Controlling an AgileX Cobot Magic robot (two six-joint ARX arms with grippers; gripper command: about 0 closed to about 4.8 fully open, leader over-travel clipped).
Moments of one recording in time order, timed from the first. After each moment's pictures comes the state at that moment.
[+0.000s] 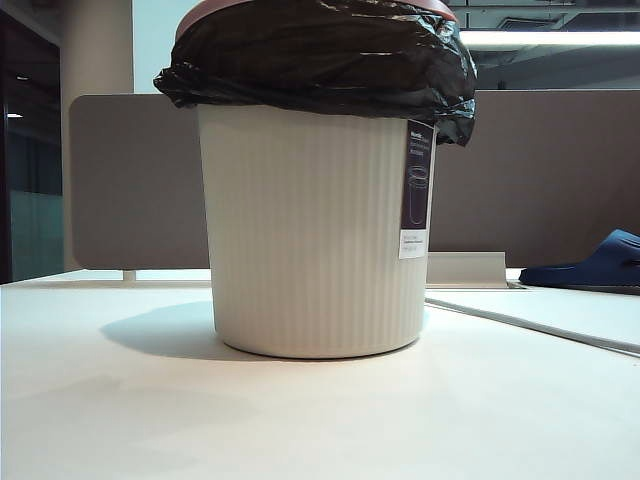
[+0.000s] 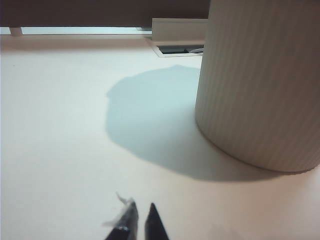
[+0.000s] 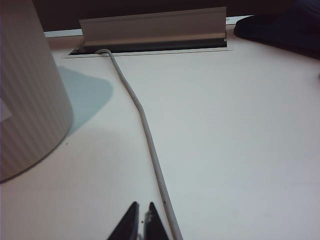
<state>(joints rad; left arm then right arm) -0.12 0.02 0.01 -0.15 0.24 -0.02 0.10 0.01 0.00 -0.16 -0.11 0.16</state>
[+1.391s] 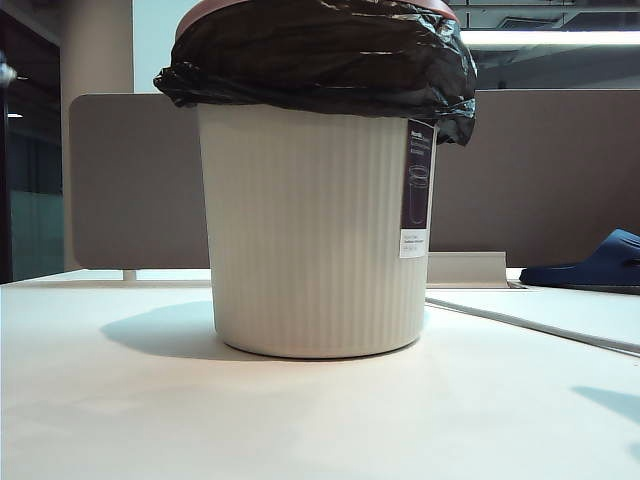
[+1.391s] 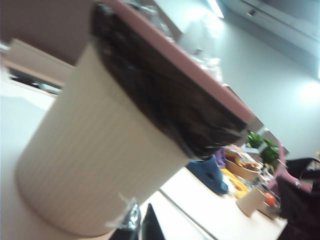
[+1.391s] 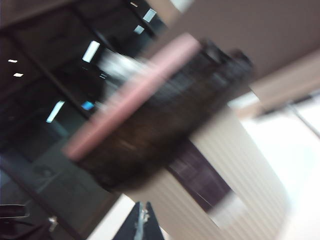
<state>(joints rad) -0.12 0.02 0.02 0.19 0.61 -0.74 0.11 0.01 0.07 0.21 -0.51 0.86</state>
